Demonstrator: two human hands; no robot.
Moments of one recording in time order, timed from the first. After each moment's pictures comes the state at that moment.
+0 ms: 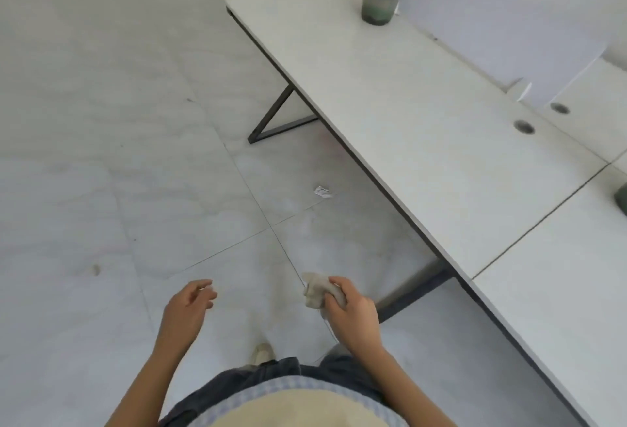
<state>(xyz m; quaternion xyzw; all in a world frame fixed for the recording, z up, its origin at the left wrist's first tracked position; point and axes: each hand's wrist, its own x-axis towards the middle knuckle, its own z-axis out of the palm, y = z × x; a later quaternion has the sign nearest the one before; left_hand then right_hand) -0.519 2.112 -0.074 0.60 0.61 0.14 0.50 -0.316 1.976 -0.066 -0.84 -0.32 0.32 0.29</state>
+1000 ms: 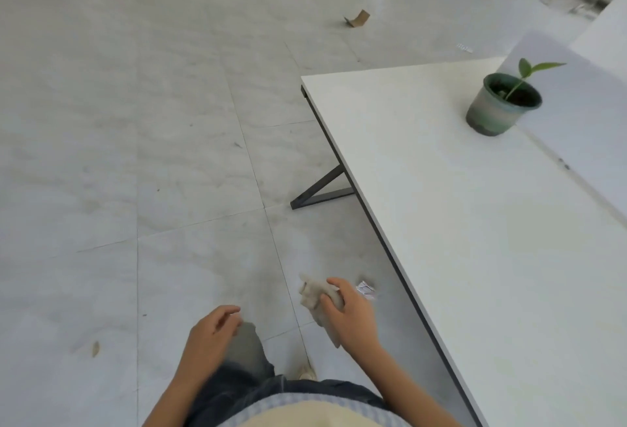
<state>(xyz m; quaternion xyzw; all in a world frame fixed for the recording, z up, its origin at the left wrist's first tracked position) -0.406 2.455 -0.080 0.54 0.64 0.15 0.52 -0.200 2.404 -0.054 -0.80 -0.40 0.37 0.25</state>
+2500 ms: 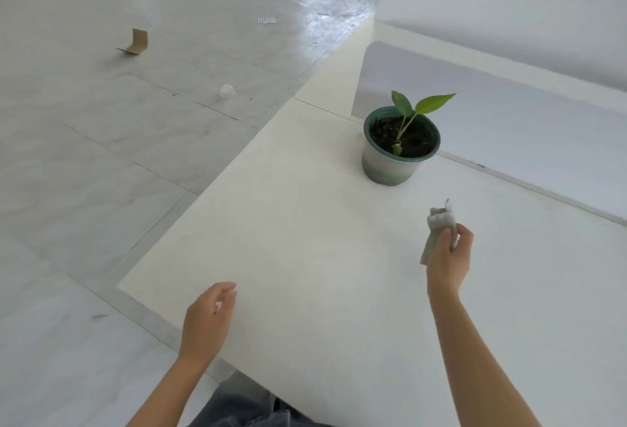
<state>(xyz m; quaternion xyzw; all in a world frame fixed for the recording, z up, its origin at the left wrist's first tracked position) -0.025 2.911 -0.061 0.81 0.39 0.03 0.44 0.181 2.661 -0.034 -0.79 0.21 -0.05 0.57</state>
